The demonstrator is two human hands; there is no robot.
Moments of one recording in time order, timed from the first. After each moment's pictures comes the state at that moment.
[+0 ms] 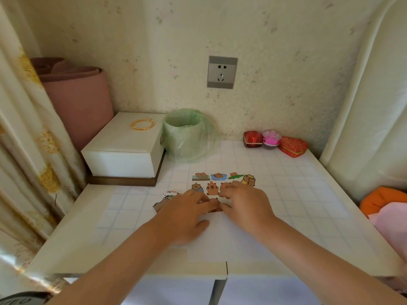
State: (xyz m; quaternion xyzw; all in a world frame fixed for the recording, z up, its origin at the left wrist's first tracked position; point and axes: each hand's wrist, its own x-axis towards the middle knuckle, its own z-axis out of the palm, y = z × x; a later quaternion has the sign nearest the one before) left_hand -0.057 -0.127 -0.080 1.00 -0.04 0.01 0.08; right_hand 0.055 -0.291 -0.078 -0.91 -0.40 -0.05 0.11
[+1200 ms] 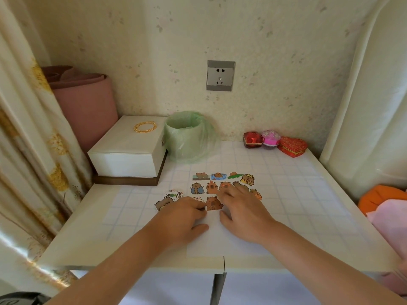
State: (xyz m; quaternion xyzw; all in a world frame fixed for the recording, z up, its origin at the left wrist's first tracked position) left_hand -0.069 -0.125 -0.088 1.00 -0.07 0.04 0.06; right_hand 0.046 -0.310 -0.088 -0.87 -0.48 -0.05 0.06
